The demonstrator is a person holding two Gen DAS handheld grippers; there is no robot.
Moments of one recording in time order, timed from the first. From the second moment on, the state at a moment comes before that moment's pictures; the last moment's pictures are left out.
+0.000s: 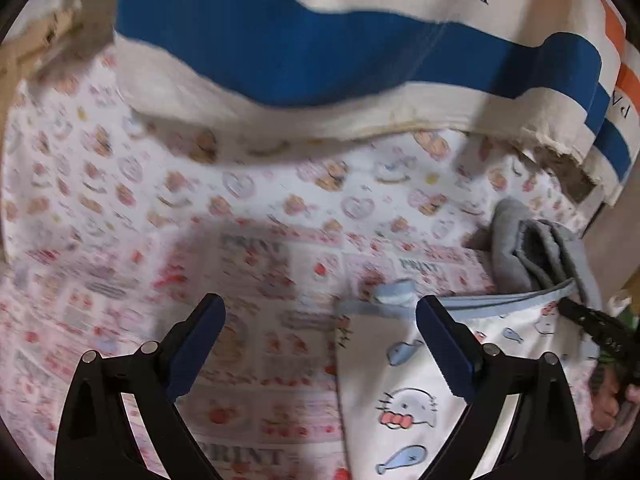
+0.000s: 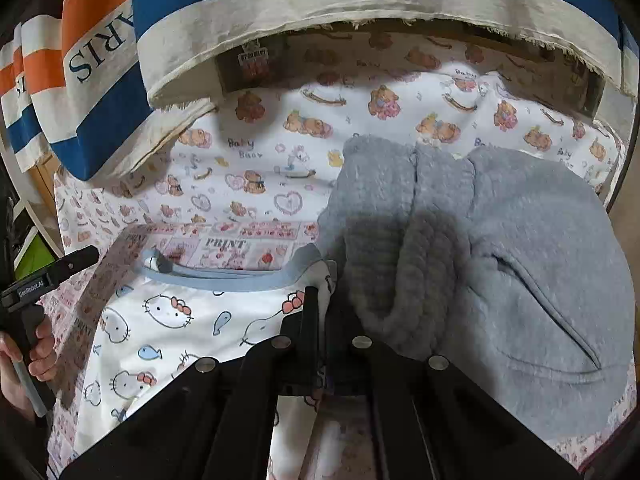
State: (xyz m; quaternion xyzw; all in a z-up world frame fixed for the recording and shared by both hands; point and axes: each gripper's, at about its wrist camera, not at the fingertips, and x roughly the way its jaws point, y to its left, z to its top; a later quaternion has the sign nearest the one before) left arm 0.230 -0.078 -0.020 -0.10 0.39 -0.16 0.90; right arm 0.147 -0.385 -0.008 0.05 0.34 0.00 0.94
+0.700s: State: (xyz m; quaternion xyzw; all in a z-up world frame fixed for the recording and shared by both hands) left arm 0.245 -0.112 -0.051 -0.13 0.43 -0.26 0.85; right arm 0.152 -0.375 -0.020 0.06 0.32 0.05 0.94
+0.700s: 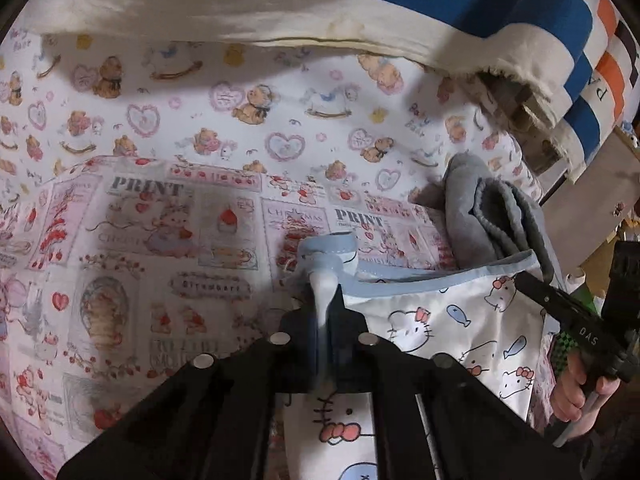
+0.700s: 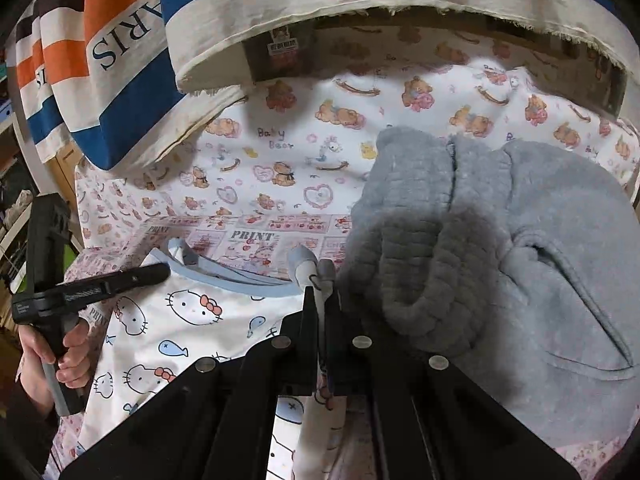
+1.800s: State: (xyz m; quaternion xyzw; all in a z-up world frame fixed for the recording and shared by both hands) left arm 0.152 -0.083 0.039 -0.05 0.28 -0.27 0.92; right arm 0.072 -0.385 0.023 0.06 0.27 0.15 0.95
